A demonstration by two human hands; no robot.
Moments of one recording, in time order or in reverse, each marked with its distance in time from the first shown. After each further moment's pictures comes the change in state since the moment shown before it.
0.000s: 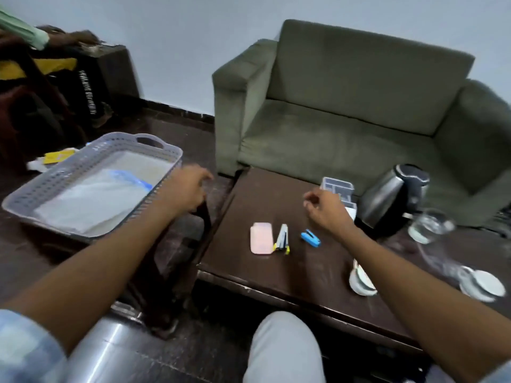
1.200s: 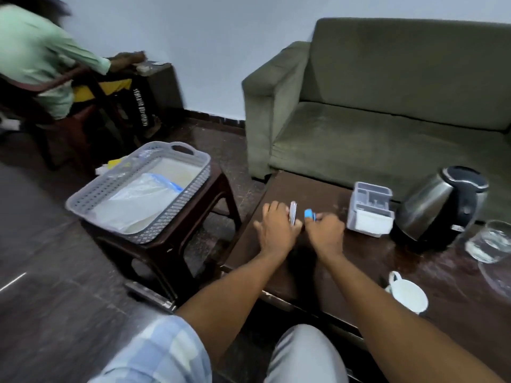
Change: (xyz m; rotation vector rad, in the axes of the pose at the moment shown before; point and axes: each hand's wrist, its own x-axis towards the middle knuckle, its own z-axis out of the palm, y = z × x) left_hand -0.018 0.157 0.134 -0.215 0.167 -0.391; right_hand -0.010 -0.024 0.086 0.379 0.120 0.321
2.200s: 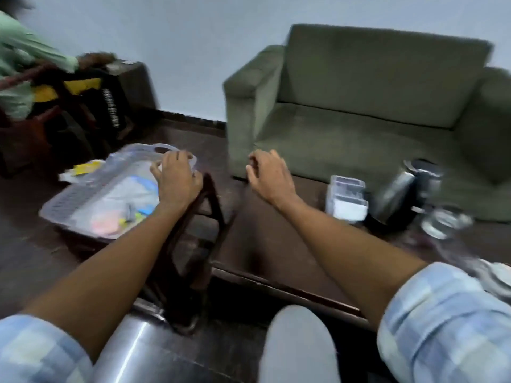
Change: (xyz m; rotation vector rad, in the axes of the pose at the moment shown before) left_hand 0.081 -0.094 -0.185 0.283 0.268 0.129; right_hand -0.002 -0.131 0.010 -0.369 0.064 -0.795
